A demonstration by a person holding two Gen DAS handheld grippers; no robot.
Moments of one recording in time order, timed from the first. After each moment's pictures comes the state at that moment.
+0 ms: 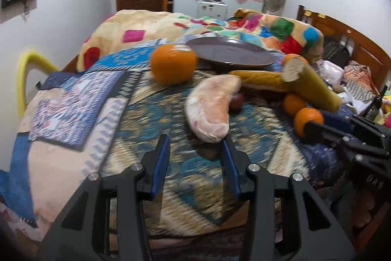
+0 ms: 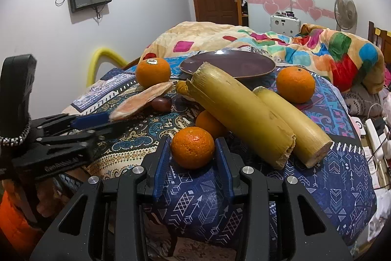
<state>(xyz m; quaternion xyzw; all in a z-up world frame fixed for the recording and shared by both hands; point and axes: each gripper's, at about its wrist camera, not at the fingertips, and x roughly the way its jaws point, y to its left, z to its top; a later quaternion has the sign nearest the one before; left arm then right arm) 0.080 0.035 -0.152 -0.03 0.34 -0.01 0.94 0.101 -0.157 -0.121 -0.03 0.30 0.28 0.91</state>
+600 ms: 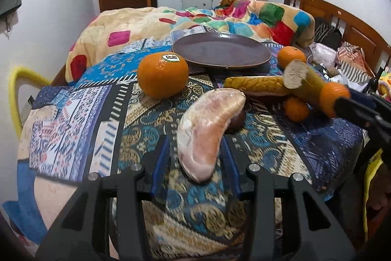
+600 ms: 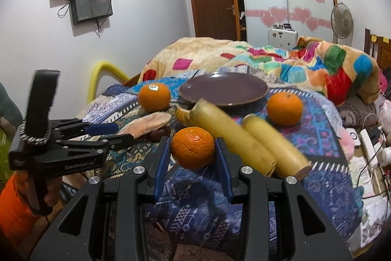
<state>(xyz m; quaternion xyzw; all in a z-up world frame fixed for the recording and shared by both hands) 0.118 0.035 -0.138 0.01 0.38 -0.06 0.92 0.096 -0.168 -0.093 -0.02 0.27 0.28 0.92</state>
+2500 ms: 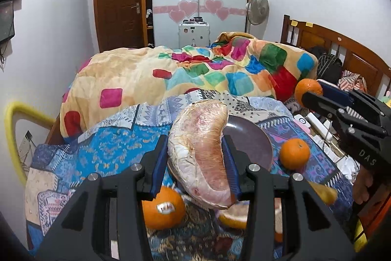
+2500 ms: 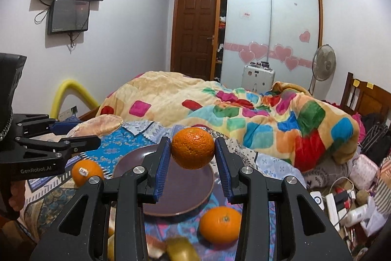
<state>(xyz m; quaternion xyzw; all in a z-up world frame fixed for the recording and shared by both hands) 0.236 0.017 -0.035 0.02 0.30 -0.06 0.95 0.212 -0.164 -0.017 -0.08 0.19 0.20 0.96</state>
